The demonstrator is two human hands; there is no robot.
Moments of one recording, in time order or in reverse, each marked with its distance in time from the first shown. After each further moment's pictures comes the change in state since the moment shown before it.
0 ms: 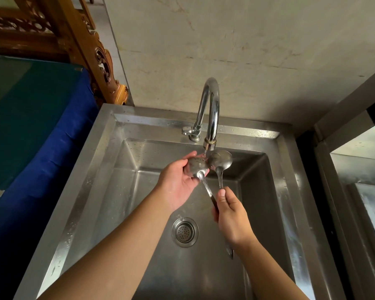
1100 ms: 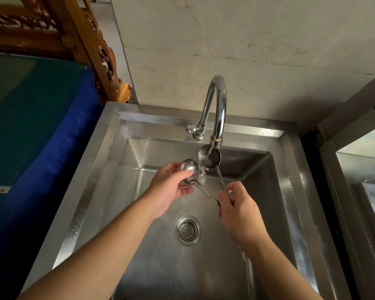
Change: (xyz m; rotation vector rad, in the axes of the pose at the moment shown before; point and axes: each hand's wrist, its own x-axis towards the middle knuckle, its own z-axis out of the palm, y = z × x) left_hand -0.032 0.016 -0.033 0.563 0.041 0.120; right_hand -0.013 -0.036 -0.005 -0.436 0.096 0.020
